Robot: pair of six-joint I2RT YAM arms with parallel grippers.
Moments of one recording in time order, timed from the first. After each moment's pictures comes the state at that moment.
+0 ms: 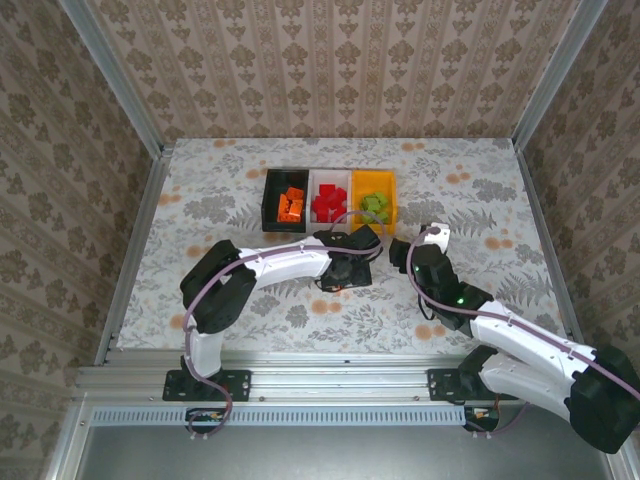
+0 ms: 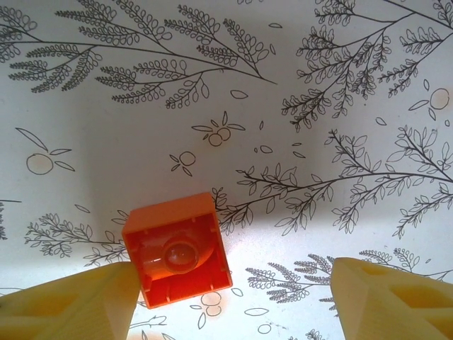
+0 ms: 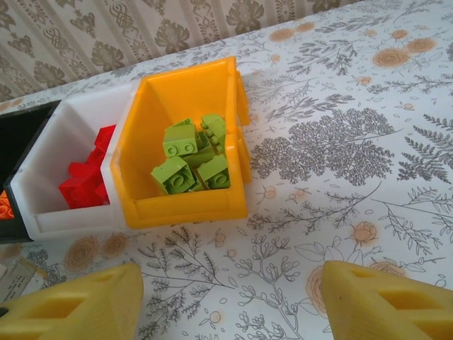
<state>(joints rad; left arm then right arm) -1.04 1.94 1.36 -0.71 -0.08 -1.04 0.63 0.96 0.46 0.02 0.54 0.55</state>
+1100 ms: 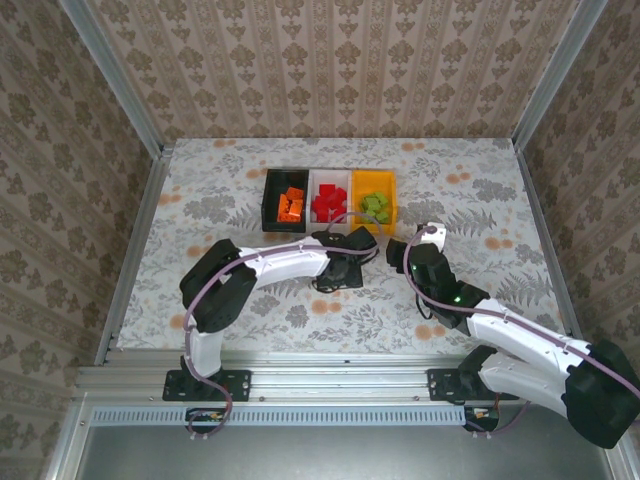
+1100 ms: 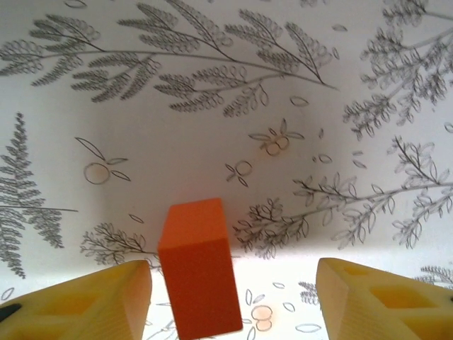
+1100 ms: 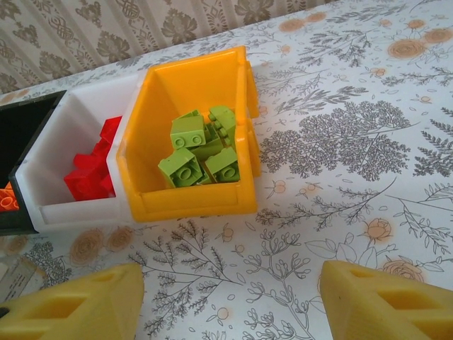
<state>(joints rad) -1.02 1.94 1.34 -0.74 -0.13 -1.00 0.63 0.99 0.46 0.04 0.52 0.55</state>
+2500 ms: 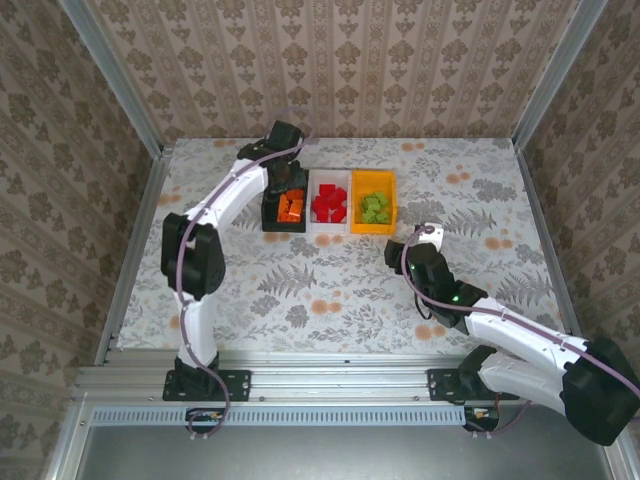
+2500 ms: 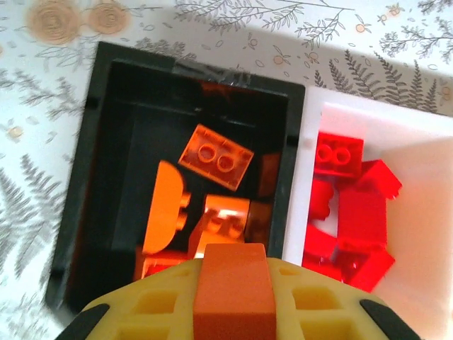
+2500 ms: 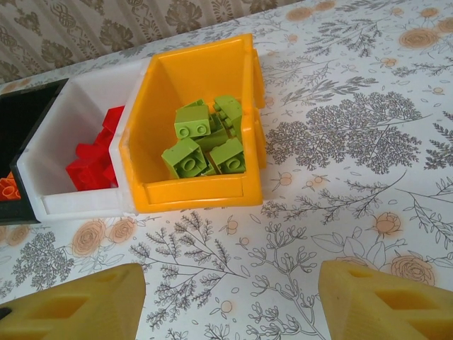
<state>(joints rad) -0.48 2.07 1.89 -0.84 -0.10 -0.54 0.63 1.01 0.46 0.05 0.49 0.55</state>
